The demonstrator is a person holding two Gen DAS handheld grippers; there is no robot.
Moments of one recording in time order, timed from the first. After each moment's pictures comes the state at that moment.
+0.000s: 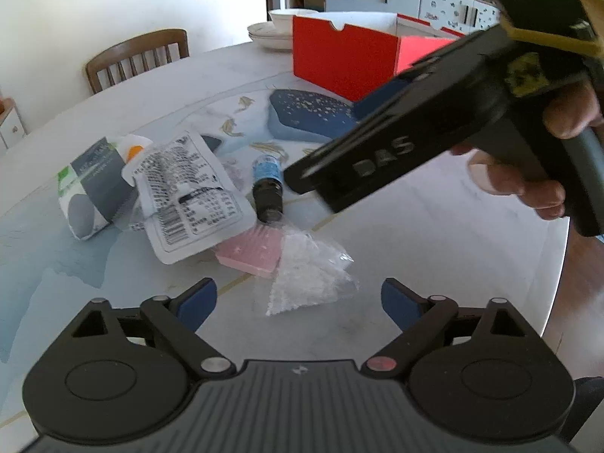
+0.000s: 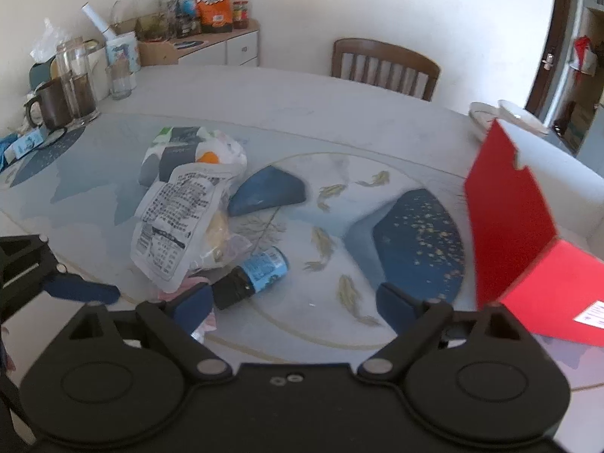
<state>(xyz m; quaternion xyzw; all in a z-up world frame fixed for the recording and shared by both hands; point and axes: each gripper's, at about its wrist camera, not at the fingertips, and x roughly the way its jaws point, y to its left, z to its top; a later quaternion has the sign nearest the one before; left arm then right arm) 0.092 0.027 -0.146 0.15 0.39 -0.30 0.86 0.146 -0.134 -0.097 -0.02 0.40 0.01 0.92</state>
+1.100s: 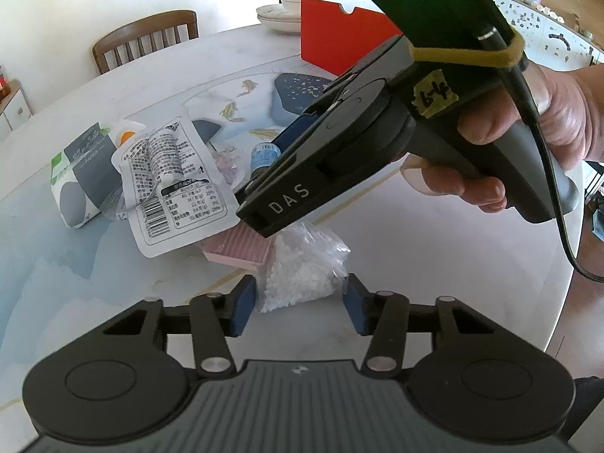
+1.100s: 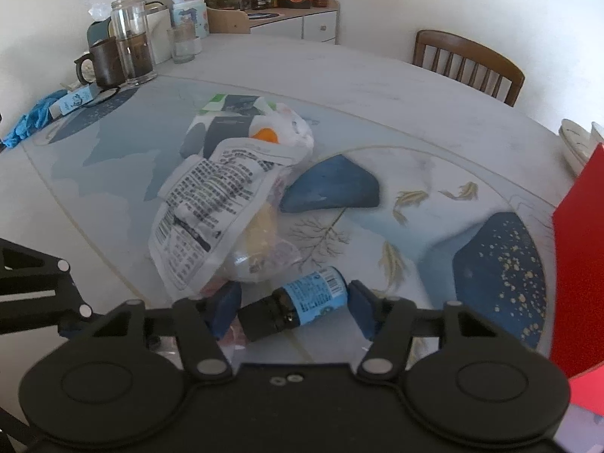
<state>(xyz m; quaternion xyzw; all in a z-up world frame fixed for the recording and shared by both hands) 0.098 0.015 -0.148 0.15 0.41 -0.28 0.85 0.190 -0.130 -0.122 -0.05 0.43 0.13 0.89</state>
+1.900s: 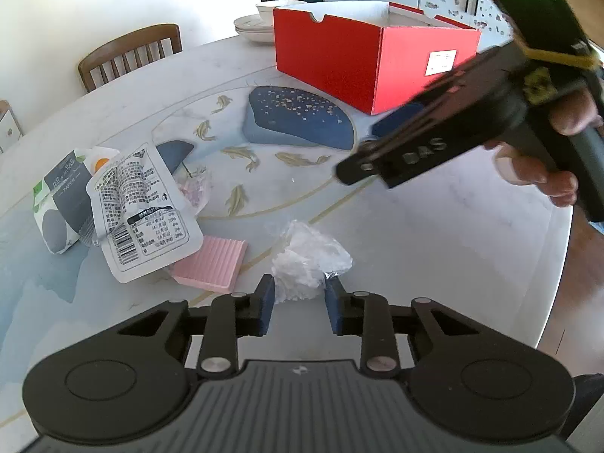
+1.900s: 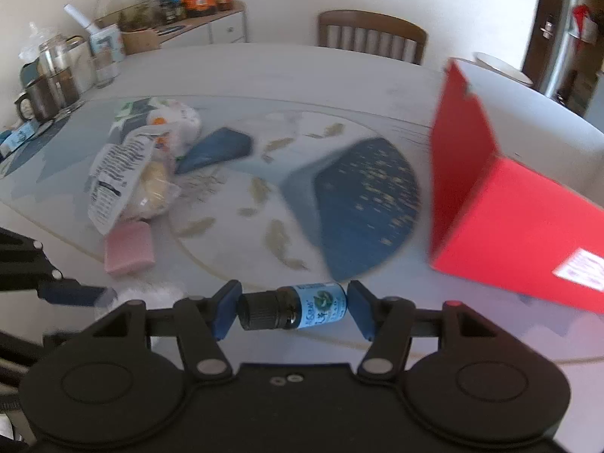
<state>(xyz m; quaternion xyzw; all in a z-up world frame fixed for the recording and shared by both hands) 0.092 -0.007 -0.146 0.16 0.40 -0.29 0.85 0.119 -0.208 -0.109 0.02 0.43 0.01 0.90</state>
